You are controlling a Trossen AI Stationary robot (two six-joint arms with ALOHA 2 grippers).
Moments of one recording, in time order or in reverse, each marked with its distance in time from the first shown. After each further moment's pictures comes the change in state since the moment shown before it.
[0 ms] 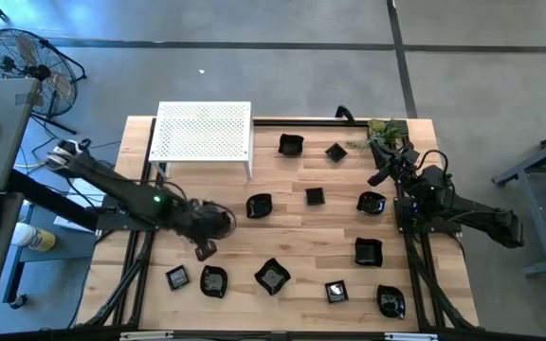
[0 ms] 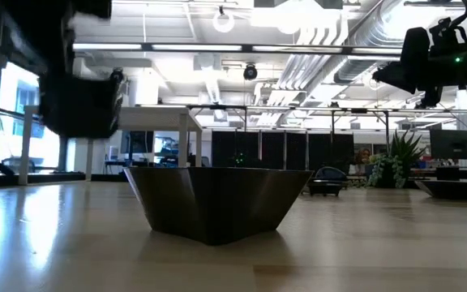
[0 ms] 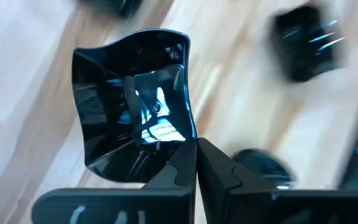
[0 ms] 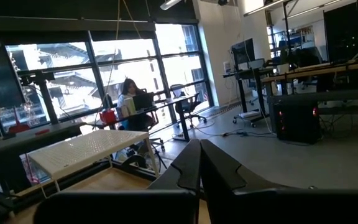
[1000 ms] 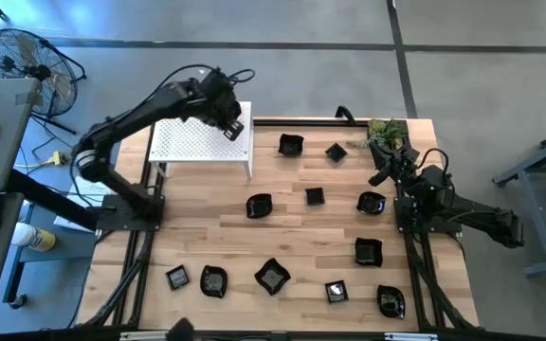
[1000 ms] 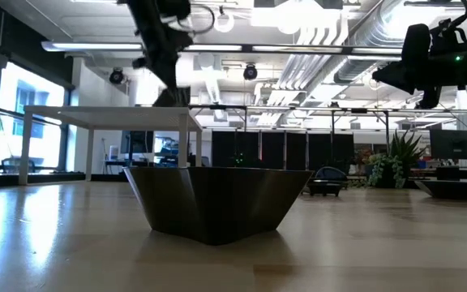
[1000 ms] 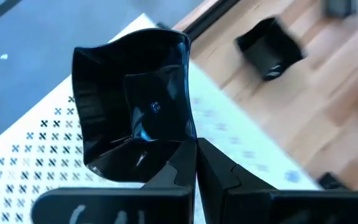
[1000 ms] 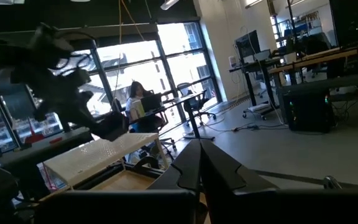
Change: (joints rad) left arm 1.079 0.354 0.578 -0.189 0.059 0.762; right arm 0.000 0.006 0.000 0.004 -0.016 0.090
